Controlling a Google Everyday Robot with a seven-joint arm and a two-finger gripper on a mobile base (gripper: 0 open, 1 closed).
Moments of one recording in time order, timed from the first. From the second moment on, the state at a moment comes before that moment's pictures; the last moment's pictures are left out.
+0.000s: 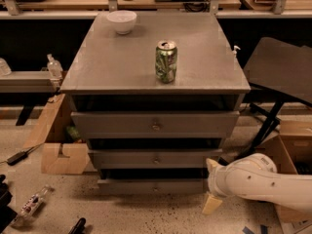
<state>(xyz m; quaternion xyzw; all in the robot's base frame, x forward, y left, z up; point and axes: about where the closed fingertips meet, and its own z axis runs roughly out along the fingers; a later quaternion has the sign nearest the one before) 0.481 -0.198 0.498 -0.61 0.76 -0.03 0.20</state>
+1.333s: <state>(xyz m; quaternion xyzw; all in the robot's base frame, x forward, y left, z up) 0.521 -0.208 0.419 -0.71 0.68 -0.08 0.17</state>
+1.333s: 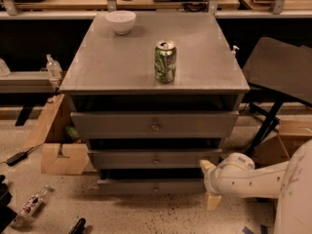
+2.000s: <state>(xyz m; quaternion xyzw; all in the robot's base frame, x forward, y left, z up) 0.511 -0.197 0.345 -0.73 0.67 -0.06 0.13</state>
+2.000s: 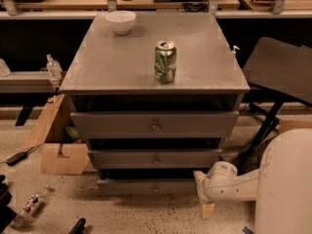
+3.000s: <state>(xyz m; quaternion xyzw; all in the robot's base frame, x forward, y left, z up) 0.547 -0.174 0.254 -0.73 0.67 -0.07 0.12</state>
